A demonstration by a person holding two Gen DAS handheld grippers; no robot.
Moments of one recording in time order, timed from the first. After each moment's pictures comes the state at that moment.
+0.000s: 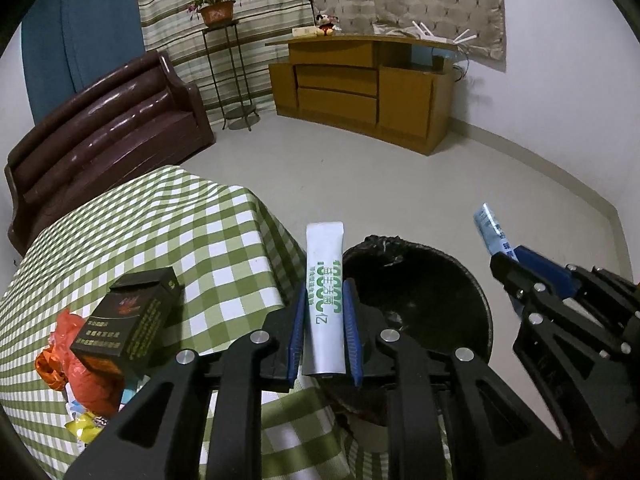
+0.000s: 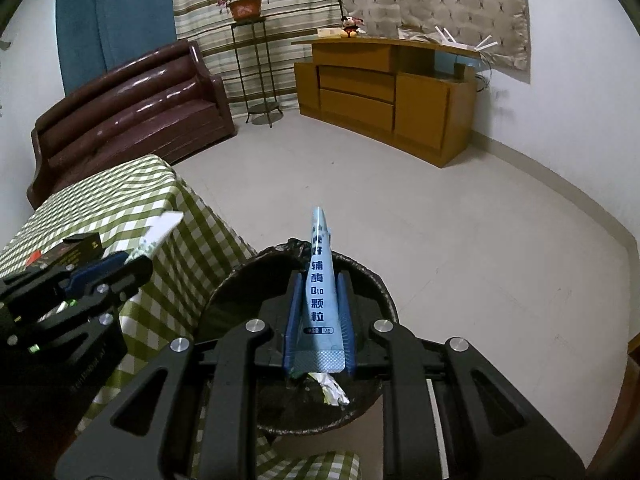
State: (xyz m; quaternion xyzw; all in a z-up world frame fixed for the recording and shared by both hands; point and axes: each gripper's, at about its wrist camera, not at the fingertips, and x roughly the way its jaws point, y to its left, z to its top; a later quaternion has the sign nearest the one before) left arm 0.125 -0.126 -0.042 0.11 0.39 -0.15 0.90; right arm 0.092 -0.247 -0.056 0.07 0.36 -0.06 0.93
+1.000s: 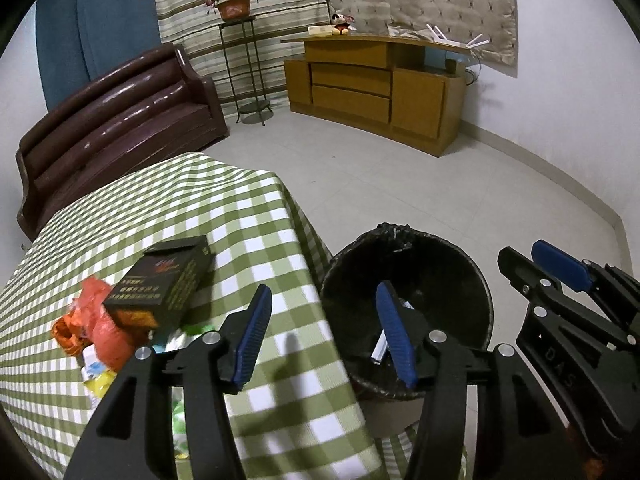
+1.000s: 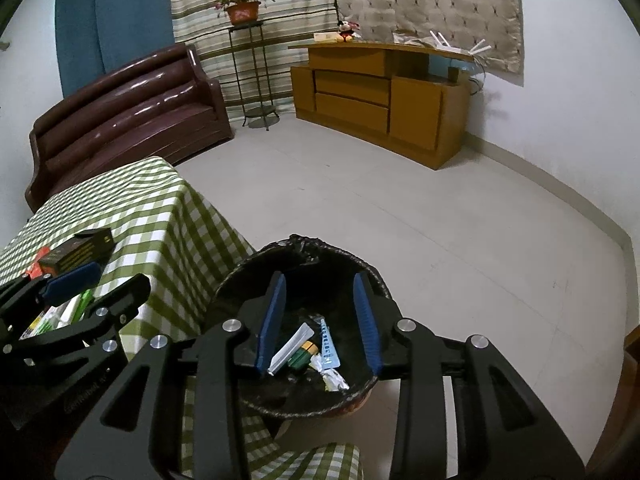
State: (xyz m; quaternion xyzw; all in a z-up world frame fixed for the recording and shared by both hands) left arm 0.096 -0.107 -0.031 0.09 0.39 -0.13 0.91; right arm 0.070 -0.233 -0.046 0.06 0.35 -0.07 0.93
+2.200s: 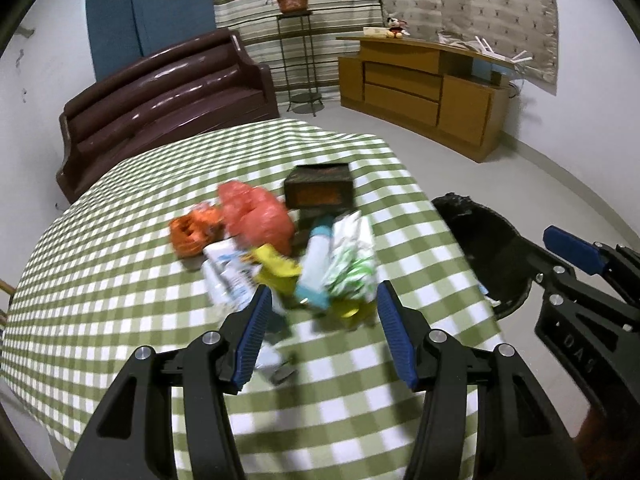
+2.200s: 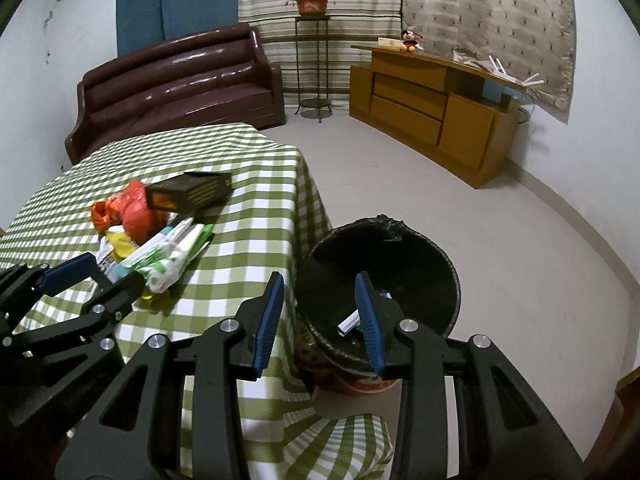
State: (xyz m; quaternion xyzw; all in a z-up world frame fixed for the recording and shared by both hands) left arm 0.024 0.008 -0.026 0.06 0.39 -0.05 0.92; right arm 0.014 -0.132 -0.027 -0.01 0.36 0.01 0.93
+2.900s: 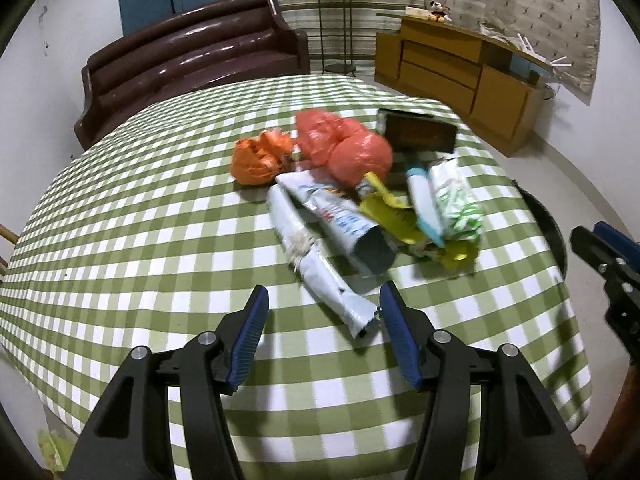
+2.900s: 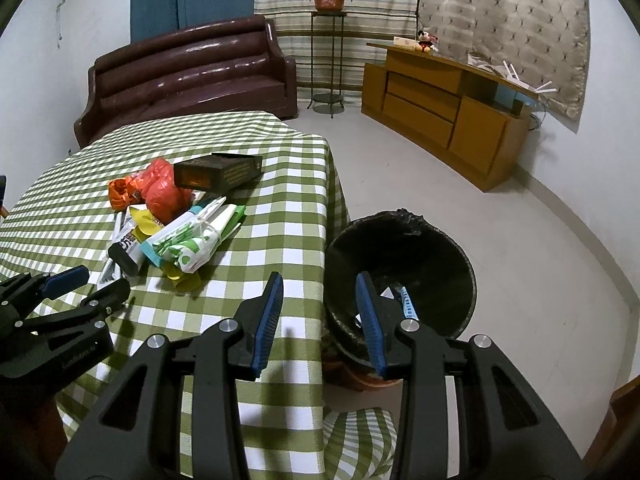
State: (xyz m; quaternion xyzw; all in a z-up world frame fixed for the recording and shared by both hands) left arm 0.019 0.073 -0.055 0.02 0.44 0.00 0.90; right arm 0.008 -0.110 -0.034 -0.02 0.37 0.03 0.93
